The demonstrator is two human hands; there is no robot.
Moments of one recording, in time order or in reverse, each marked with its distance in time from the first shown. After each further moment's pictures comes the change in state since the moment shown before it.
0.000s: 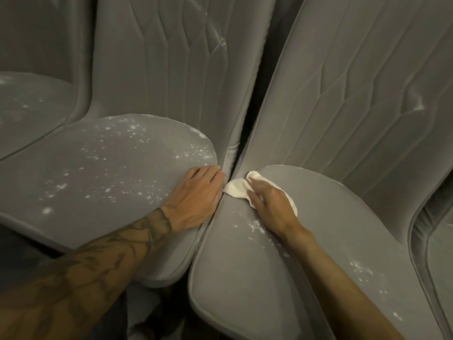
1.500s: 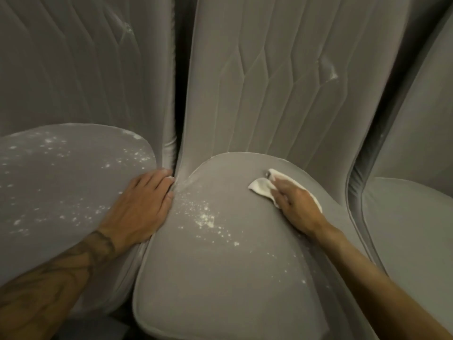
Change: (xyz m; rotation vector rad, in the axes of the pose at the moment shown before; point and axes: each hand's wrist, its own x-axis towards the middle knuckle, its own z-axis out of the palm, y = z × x) left_hand 0.007 0.007 0.024 -0.040 0.015 0.081; right_hand -0.080 0.130 -0.074 -0.152 0.079 0.275
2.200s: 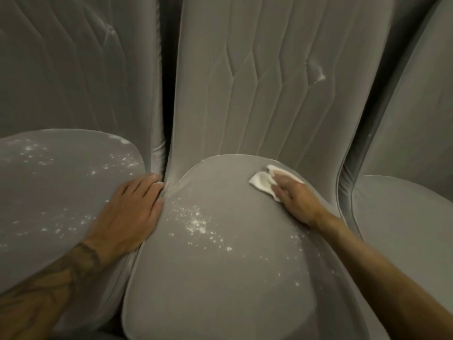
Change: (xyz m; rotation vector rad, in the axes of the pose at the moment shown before) left_hand -0.001 0.001 -0.005 -0.013 -0.021 -0.024; right_hand 0.015 0.020 -0.017 0.029 -0.051 -0.029
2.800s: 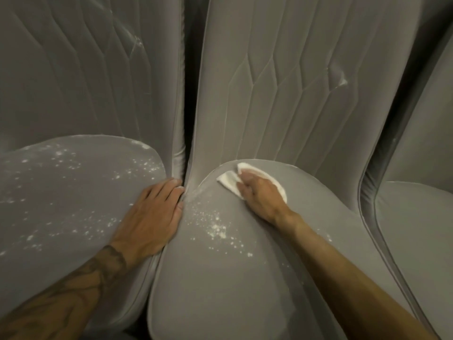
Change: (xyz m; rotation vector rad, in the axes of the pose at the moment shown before) left_hand -0.001 0.001 -0.002 -0.001 -0.002 0.008; right_hand 0.048 -0.093 0.057 0.046 -0.014 0.015
